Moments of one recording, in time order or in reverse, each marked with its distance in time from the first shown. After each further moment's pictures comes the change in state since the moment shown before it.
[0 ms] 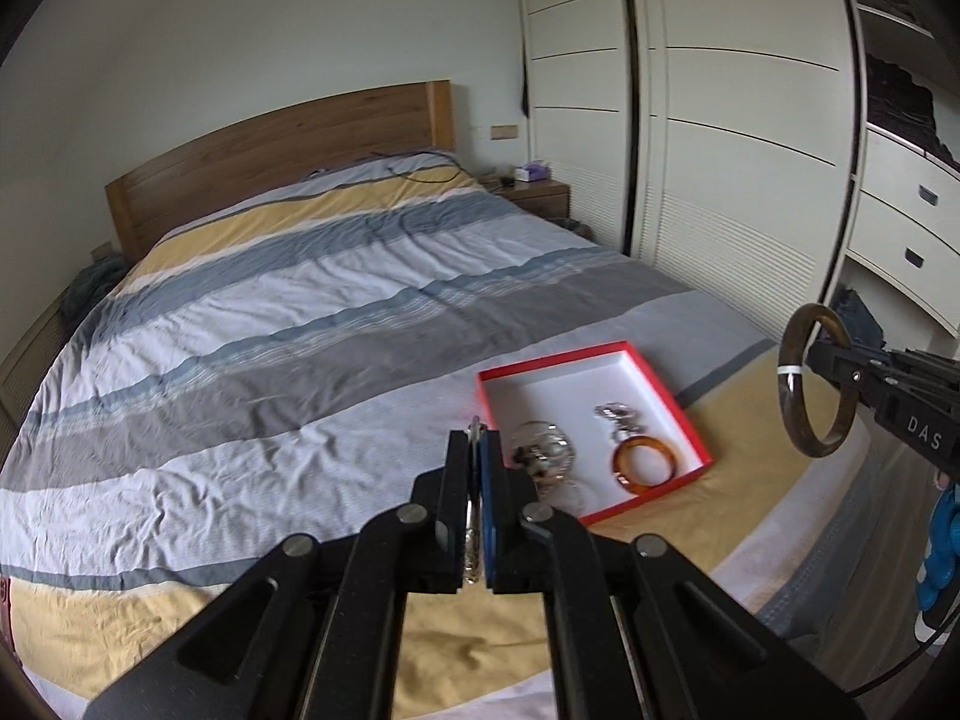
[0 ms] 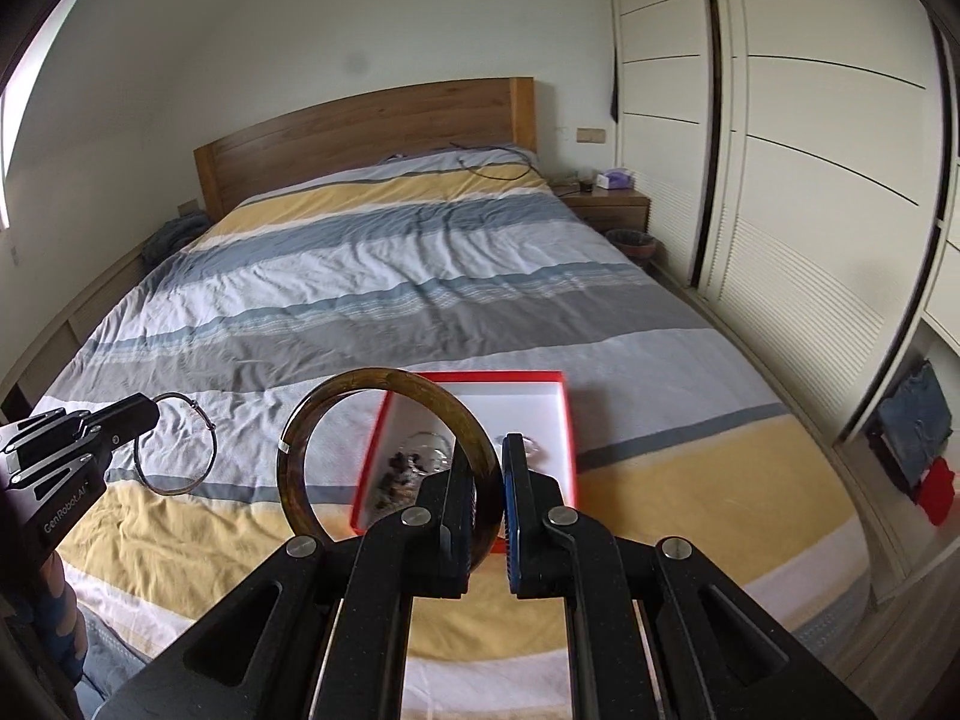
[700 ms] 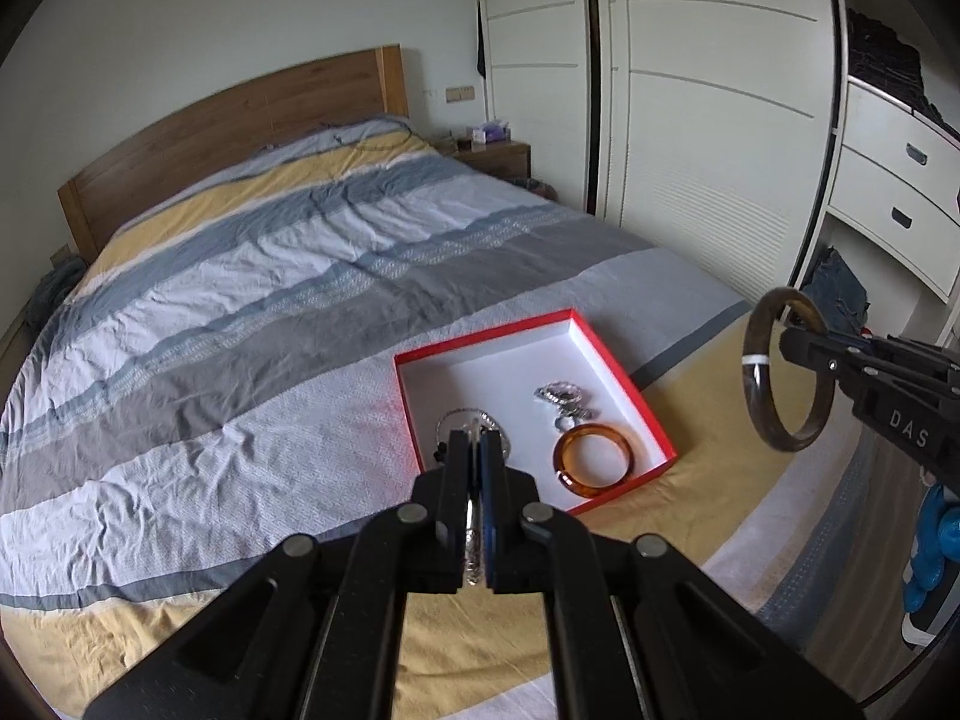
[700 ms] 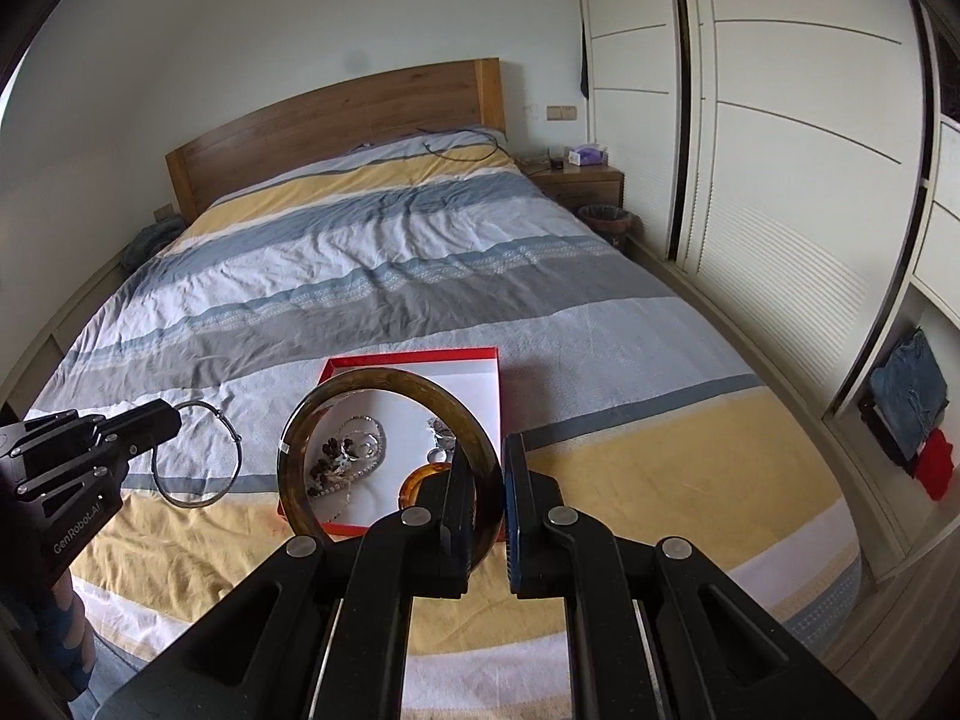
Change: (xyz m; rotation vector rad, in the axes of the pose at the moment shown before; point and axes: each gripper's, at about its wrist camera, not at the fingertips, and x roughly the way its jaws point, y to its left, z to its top) left arm 0.073 -0.049 0.006 0.046 0.112 -0.059; right arm 0.033 -0.058 -0.007 0.050 0.049 -0.016
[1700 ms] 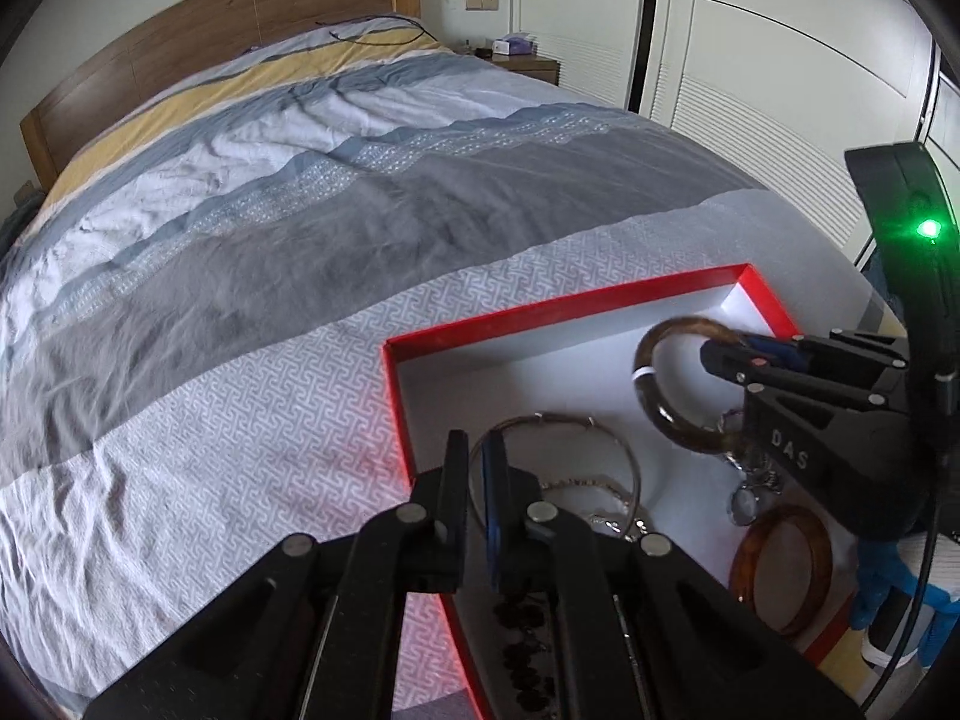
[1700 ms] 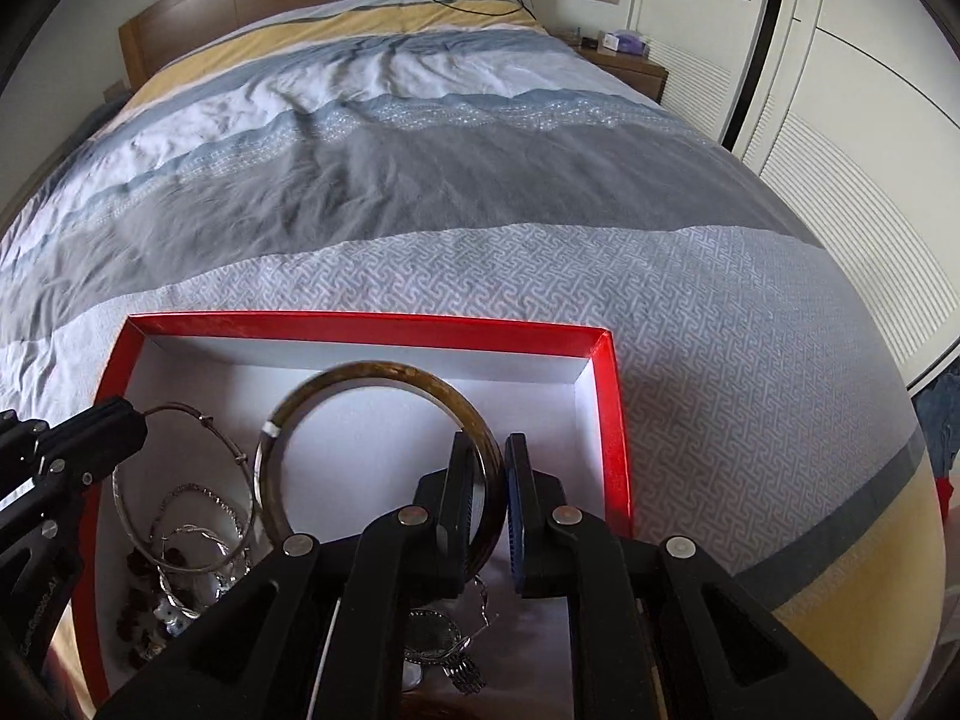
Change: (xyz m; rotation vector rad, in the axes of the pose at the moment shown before) left arm 0.225 0.054 0.015 -0.073 0.180 -0.033; right arm 0.294 0.038 0.025 -0.107 0.297 -0.094
